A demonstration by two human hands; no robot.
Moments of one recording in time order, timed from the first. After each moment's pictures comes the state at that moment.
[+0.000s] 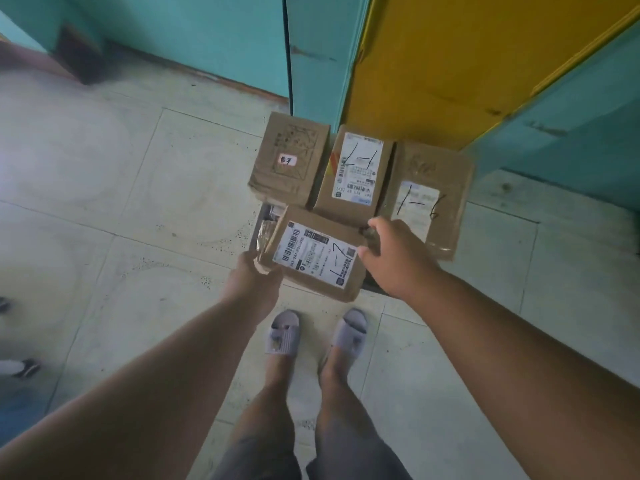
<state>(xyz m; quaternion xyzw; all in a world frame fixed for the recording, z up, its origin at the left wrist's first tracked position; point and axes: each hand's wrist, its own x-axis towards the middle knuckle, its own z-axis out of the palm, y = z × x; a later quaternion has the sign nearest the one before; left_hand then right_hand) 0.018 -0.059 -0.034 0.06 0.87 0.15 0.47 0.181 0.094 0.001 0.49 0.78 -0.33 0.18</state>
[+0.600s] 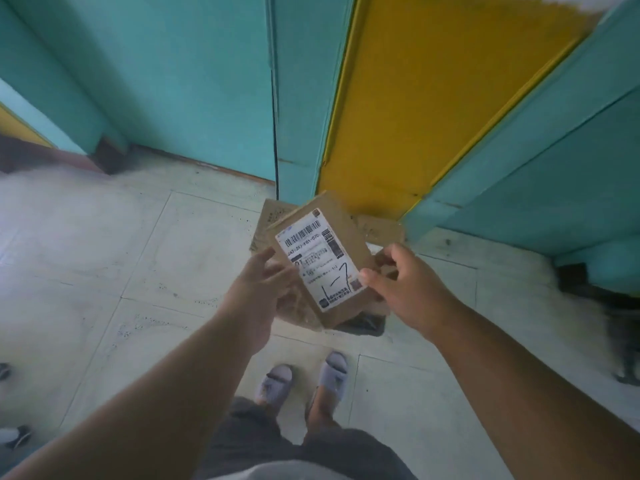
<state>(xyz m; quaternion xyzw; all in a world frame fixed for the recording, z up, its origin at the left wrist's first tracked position) 0.029 -0.044 0.170 0.01 0.62 0.54 0.57 0.212 0.073 0.212 0.54 0.70 -0.48 0.01</state>
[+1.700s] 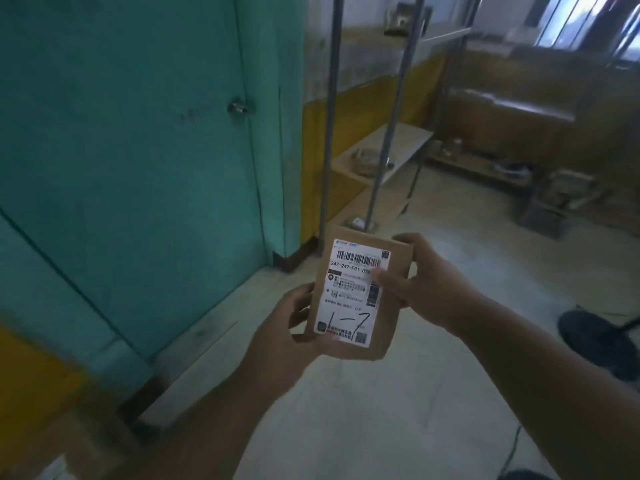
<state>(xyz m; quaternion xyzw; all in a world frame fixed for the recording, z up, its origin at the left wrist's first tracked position) 0.587 -0.024 0.335 0.70 0.34 0.23 0.58 0.792 -0.119 0.422 0.80 0.39 -0.25 -0.38</state>
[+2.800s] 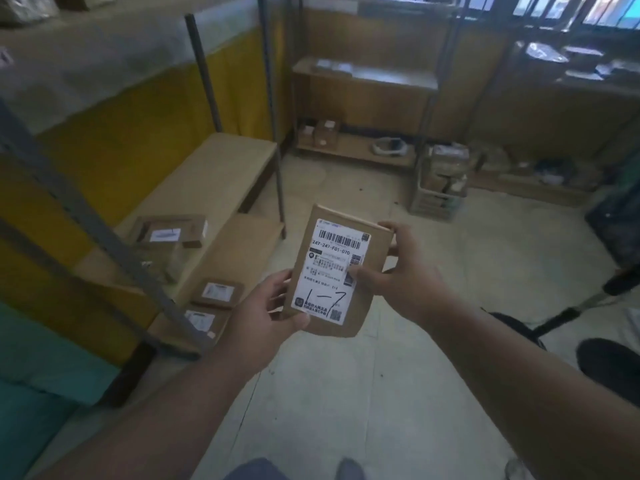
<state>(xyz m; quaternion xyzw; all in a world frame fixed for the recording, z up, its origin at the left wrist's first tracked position) 1.368 0.157 0.321 0.72 0.22 0.12 0.64 1.517 -0.017 0.389 0.84 0.20 -0.16 -0.48</state>
